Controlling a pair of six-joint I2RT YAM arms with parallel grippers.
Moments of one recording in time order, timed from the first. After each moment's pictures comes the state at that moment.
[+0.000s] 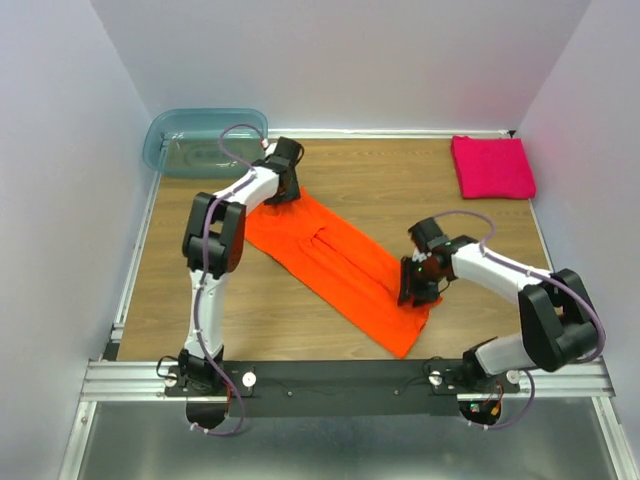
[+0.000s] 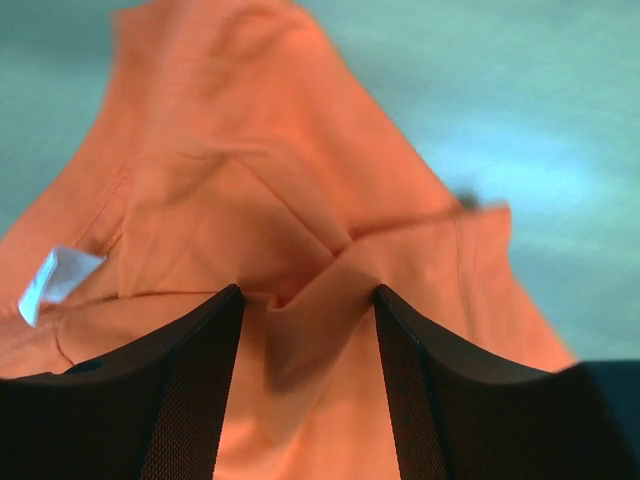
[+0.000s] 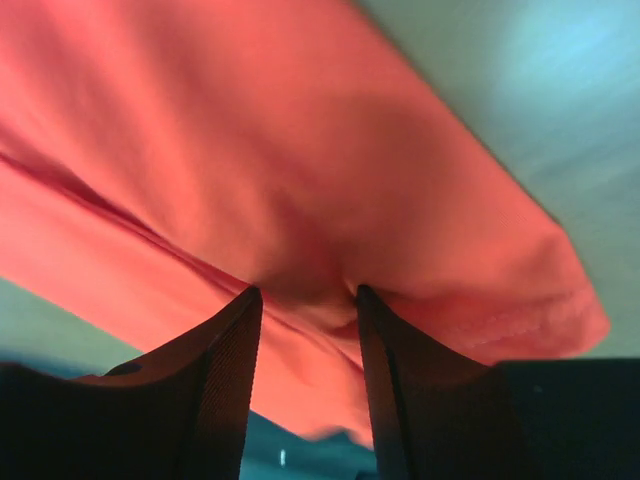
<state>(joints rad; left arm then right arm) -0.33 2.16 1.63 -0.50 -0.27 -0.51 0.35 1.44 0.74 -0.62 -0.13 0.52</state>
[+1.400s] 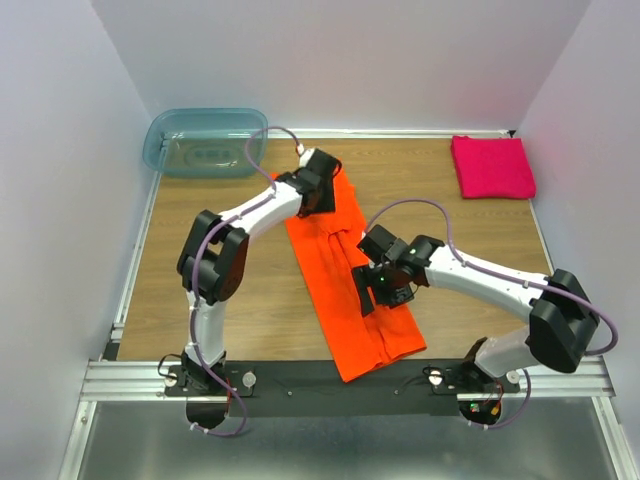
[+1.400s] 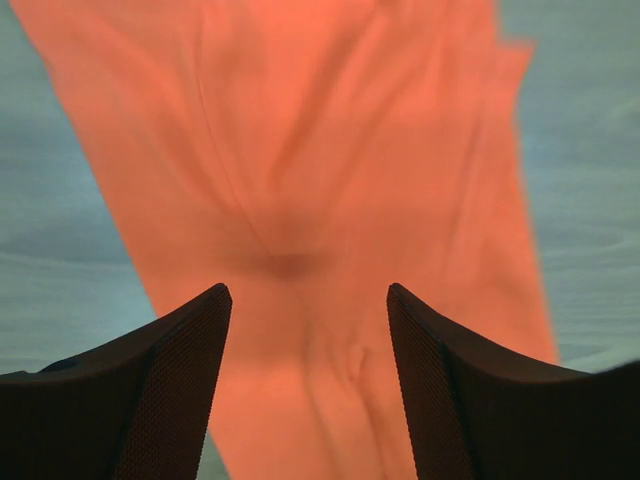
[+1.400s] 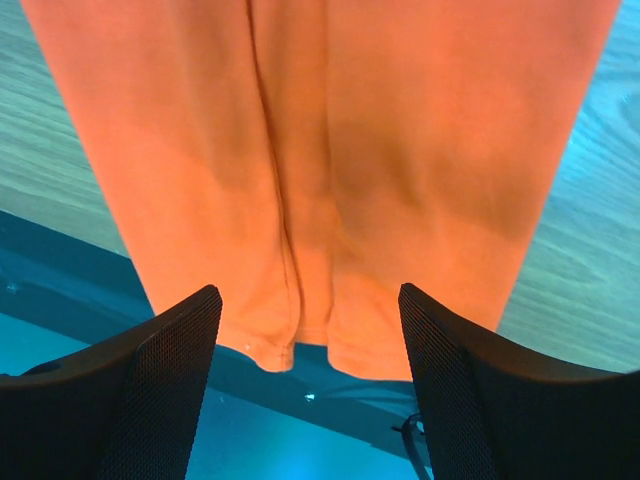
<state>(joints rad) -0.56 1.98 1.60 -0.52 -0.29 -0.55 0.87 1.44 0.98 -0.83 -0.05 0.58</state>
